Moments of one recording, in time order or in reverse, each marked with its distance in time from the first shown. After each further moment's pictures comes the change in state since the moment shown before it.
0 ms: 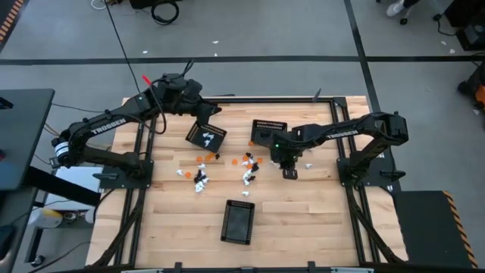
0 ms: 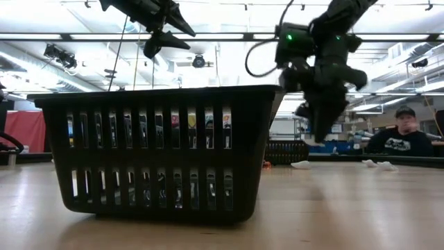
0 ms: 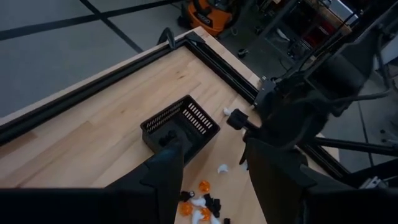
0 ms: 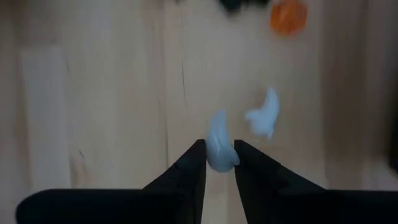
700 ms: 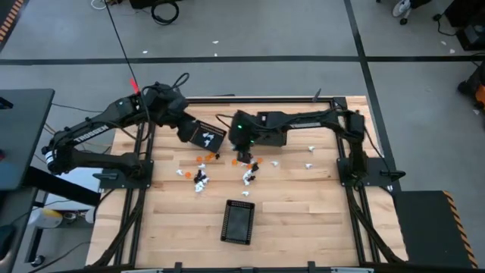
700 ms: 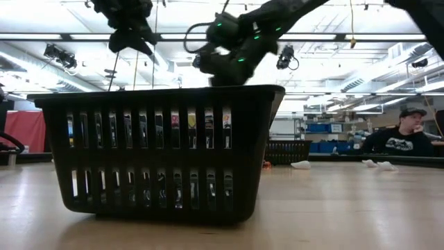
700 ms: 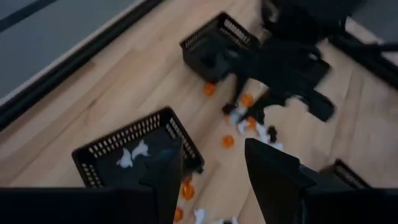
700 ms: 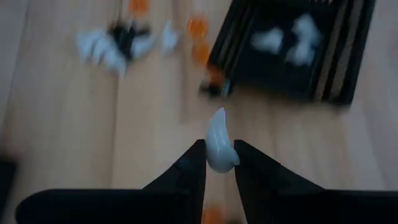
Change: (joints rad) left arm -0.053 -0.162 -0.001 -0.459 -0.105 0.211; right arm -0.061 0.446 0.626 0.175 0.021 0.008
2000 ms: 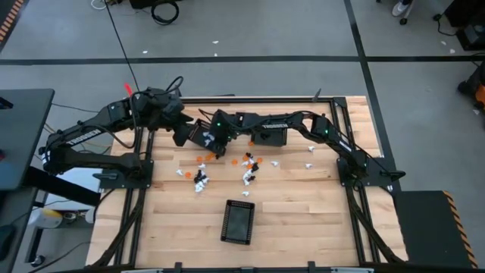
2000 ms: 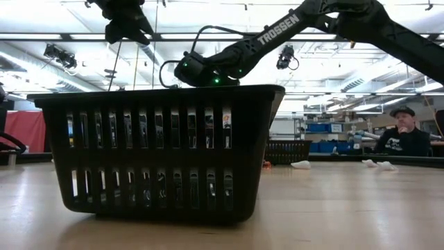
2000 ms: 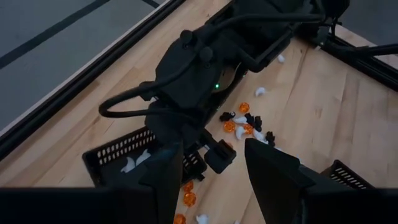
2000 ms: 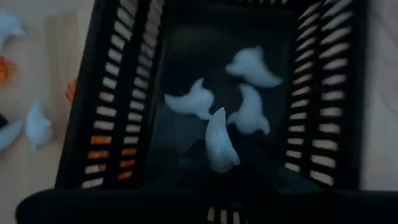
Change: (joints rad) left arm -0.069 -0.064 0.000 0.011 -0.077 0.006; right arm -0.049 0.391 0.348 0.086 0.105 0.128
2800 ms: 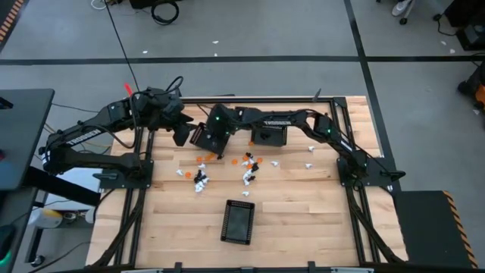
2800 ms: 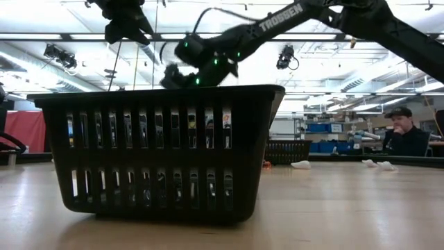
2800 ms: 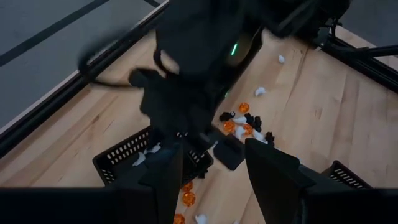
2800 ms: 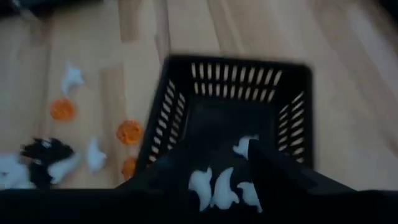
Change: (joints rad) left arm 0.000 0.000 0.000 -0.001 -0.001 -0.007; right arm -0.003 -0.042 0.101 -0.062 -0.048 -0.016
